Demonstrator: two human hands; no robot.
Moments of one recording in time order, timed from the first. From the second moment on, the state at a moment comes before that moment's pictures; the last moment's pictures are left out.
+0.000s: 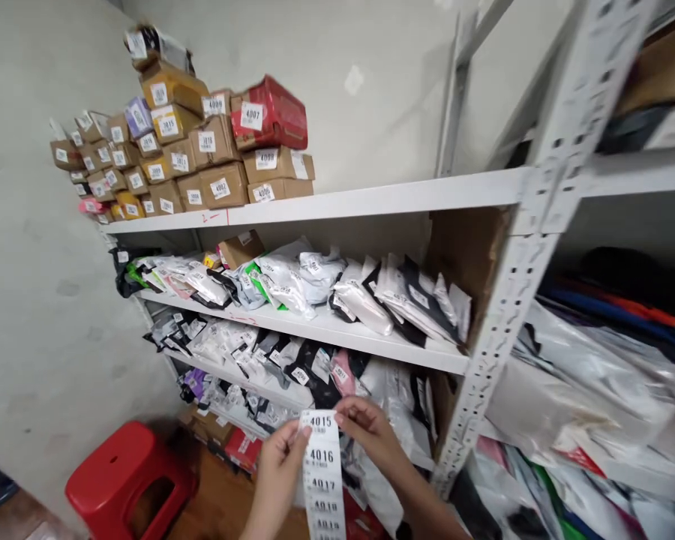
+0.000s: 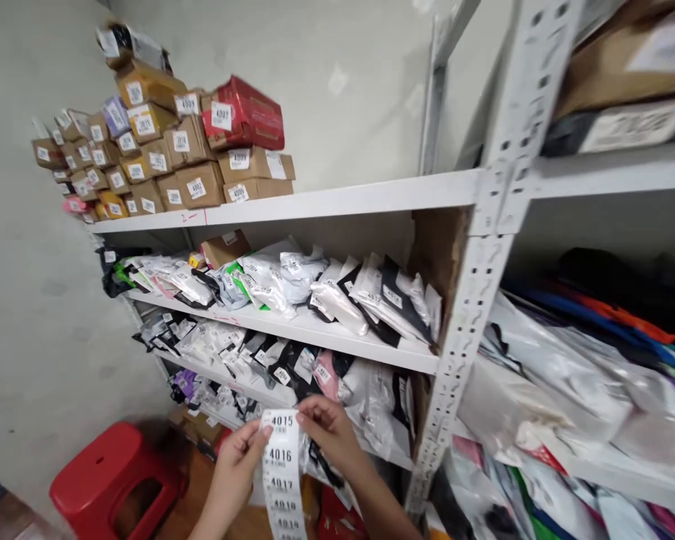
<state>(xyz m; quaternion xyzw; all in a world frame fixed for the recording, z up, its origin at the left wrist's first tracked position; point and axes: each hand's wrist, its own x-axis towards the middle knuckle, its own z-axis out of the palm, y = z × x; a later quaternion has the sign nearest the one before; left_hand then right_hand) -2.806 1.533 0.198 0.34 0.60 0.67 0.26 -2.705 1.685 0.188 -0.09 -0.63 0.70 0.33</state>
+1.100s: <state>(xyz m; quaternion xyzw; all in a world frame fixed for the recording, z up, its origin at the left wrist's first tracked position) -3.152 1.644 0.254 0.49 0.51 0.63 0.32 -3.015 1.710 0.246 -0.20 -0.52 0.56 0.61</state>
